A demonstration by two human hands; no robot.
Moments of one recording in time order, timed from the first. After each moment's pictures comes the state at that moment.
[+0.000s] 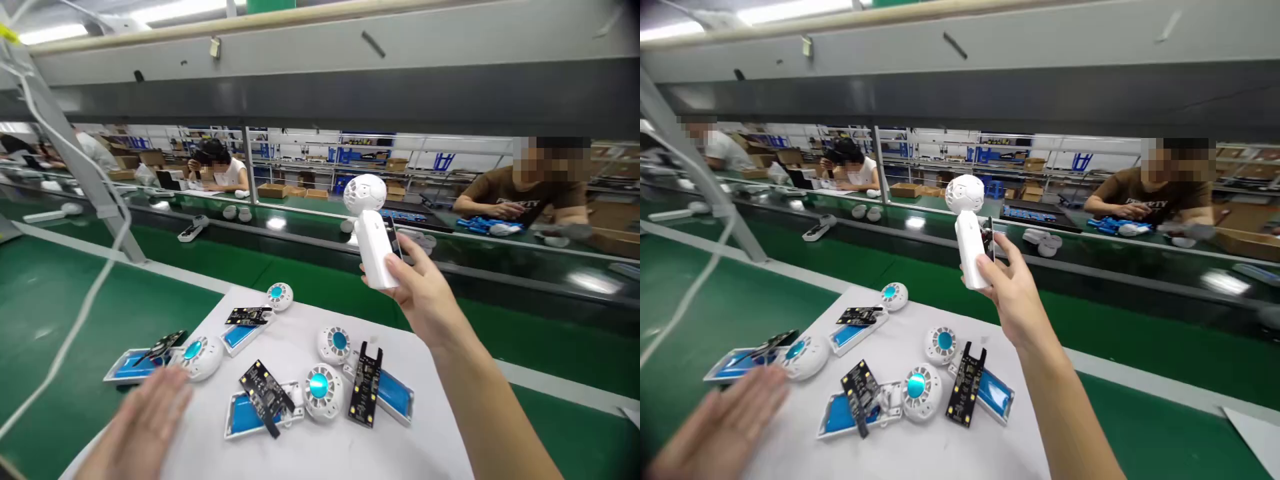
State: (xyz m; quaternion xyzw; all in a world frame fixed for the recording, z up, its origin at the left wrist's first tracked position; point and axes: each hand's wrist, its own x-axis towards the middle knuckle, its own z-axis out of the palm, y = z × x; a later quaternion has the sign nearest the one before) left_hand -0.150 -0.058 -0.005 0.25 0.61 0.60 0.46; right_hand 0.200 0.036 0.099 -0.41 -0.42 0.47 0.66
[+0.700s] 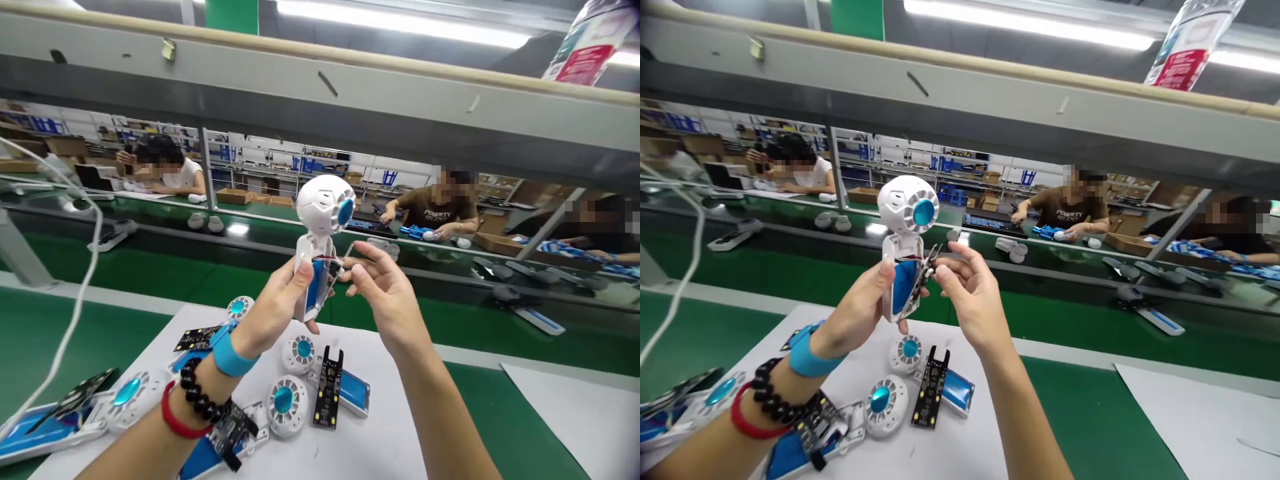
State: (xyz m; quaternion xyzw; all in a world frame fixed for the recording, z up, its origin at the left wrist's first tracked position) left_hand 0.027 0.057 0.106 0.62 0.17 0.44 0.62; right_hand 0.196 0.013 0.116 -0.40 -0.55 0.28 0.68
